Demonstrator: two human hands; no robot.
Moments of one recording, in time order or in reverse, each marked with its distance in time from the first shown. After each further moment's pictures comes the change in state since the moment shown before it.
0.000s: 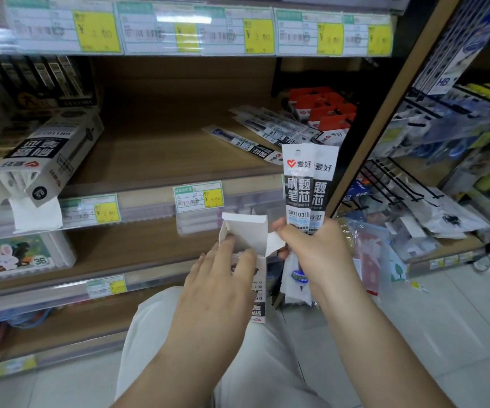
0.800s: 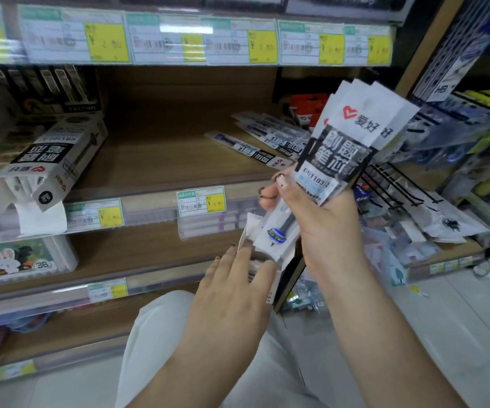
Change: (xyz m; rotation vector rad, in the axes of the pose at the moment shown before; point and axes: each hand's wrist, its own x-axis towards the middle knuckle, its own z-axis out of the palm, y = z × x) left_hand 0.001 0.010 -0.002 0.026 0.018 0.062; right_hand 0.001 -0.039 0.012 0.384 -0.185 -0.378
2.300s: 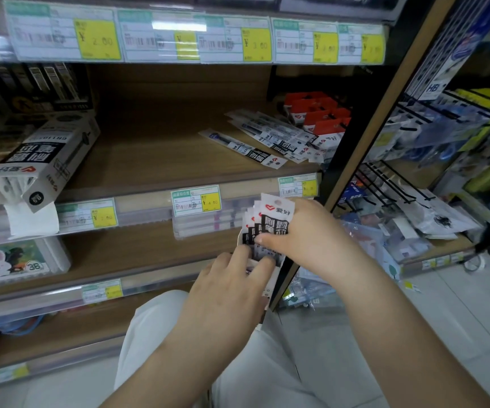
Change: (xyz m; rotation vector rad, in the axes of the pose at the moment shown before) left_hand 0.009 -0.009 0.002 0.017 0.021 0.087; right_hand 0.009 0.006 -0.020 -1.255 -0.357 0.212
